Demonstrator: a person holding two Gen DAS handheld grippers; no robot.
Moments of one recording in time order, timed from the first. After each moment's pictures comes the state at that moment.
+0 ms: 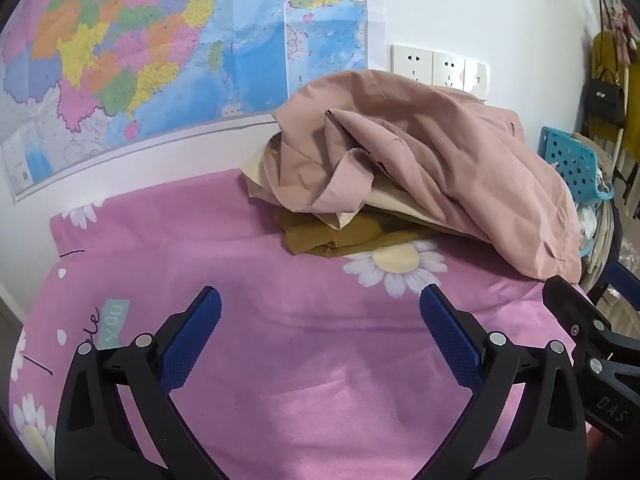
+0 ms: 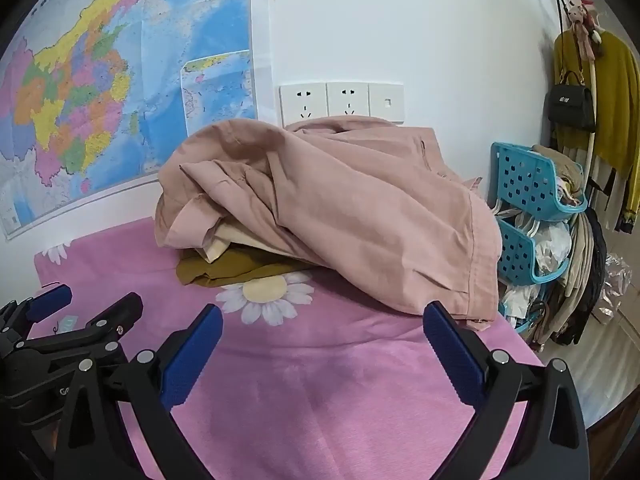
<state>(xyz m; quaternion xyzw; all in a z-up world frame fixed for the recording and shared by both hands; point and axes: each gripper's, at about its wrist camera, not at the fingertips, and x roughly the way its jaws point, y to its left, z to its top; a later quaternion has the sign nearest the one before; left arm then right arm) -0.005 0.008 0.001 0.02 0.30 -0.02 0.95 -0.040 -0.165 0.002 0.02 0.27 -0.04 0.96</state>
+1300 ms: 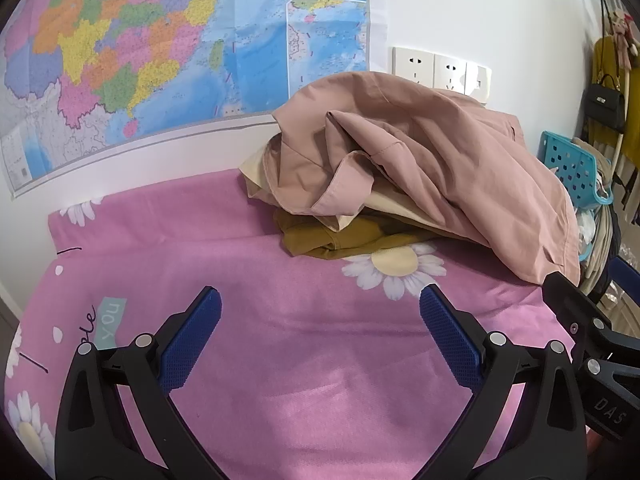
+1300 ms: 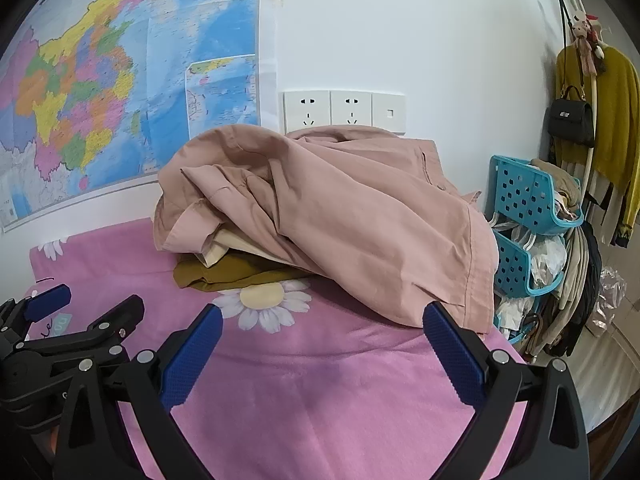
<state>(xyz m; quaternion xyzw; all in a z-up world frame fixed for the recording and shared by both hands) -0.005 0.002 -0.002 0.02 0.30 -0.01 0.95 -0.038 -0.166 0.006 0.01 0.26 -0.04 0.96</state>
